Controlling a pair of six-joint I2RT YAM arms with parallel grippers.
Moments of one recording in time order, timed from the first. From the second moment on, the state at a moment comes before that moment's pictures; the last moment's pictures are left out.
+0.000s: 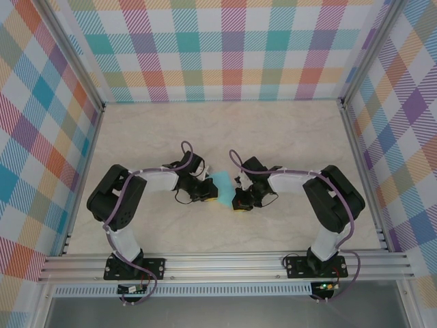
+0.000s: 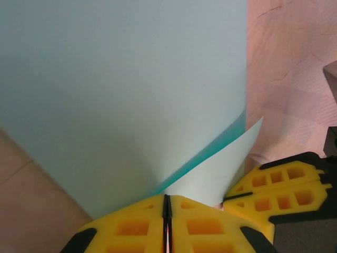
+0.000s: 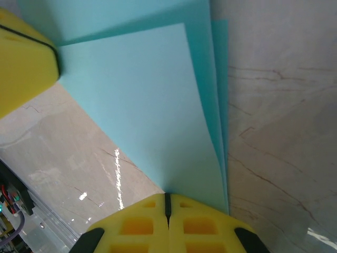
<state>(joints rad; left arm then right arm) -0.54 1.77 0.90 -0.25 0.59 -0.65 0.64 1.75 0.88 -0.43 -0.56 0.57</state>
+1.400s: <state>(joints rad) -0.71 1.84 0.97 -0.27 0.53 -0.65 0.64 1.75 0.88 -0.44 -0.55 0.58</state>
